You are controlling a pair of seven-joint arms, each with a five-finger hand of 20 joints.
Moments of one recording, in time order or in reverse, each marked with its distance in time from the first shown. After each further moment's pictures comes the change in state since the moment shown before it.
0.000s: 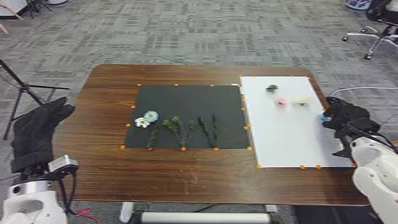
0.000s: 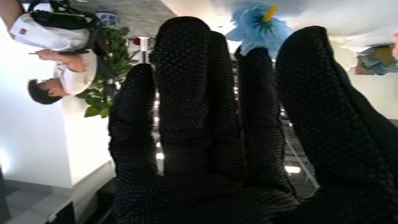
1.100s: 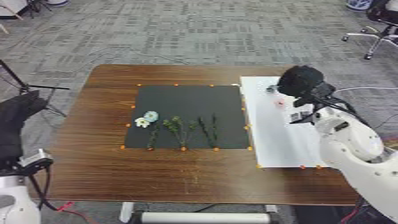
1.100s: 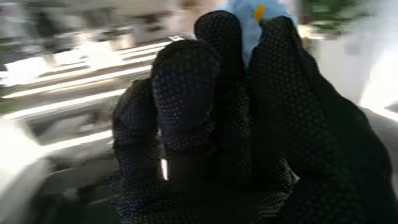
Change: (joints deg) left arm -0.6 3.9 -7.0 2.3 0.8 1.9 -1.4; right arm 24.6 7.0 -28.6 -9.5 14.7 9.4 -3.2
